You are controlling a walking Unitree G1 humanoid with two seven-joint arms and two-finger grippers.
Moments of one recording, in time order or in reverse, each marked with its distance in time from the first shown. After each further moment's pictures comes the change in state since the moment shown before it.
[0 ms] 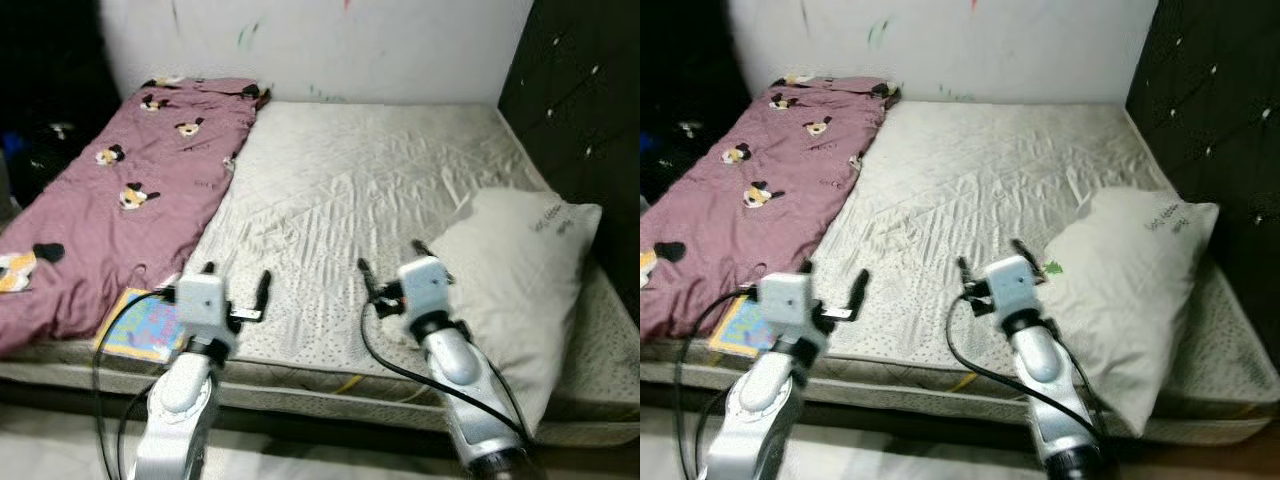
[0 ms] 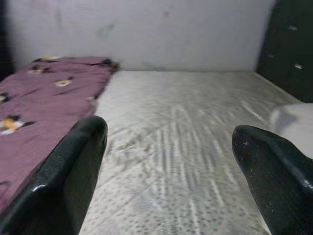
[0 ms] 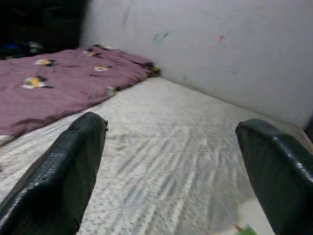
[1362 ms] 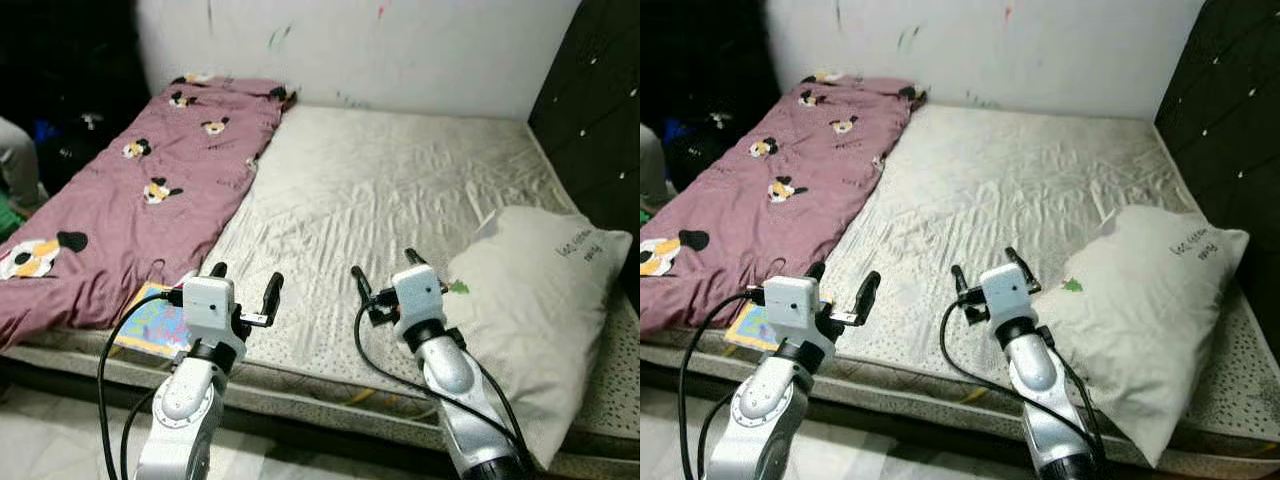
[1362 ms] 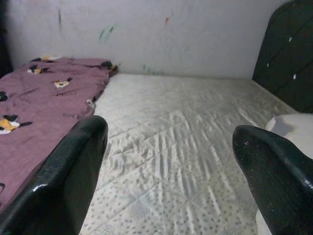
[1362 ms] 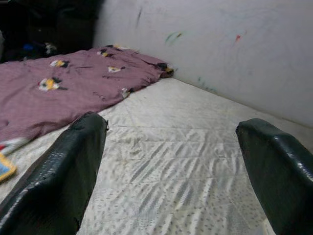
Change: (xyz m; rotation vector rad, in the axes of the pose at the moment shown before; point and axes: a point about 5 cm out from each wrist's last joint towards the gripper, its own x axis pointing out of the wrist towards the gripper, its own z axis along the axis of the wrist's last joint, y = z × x) left arm -0.002 -0.011 0.002 -0.031 -0.006 -0.100; right arm -0.003 0.004 -0.005 0.027 0.020 -0.039
